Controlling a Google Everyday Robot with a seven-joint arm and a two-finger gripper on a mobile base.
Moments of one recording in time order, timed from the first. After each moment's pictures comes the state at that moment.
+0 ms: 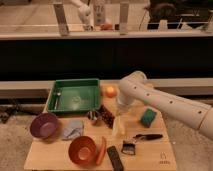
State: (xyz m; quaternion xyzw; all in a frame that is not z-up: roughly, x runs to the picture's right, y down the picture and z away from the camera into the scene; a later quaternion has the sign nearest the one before) arm 0.065 0.113 0.786 -0.15 -0.28 -0.65 0.69
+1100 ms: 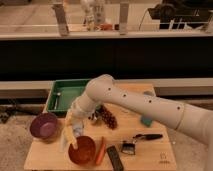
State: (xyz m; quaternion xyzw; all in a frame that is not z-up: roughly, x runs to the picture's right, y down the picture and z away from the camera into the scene) arm -0.182 0.149 0.669 0.01 -0.48 -0.63 0.61
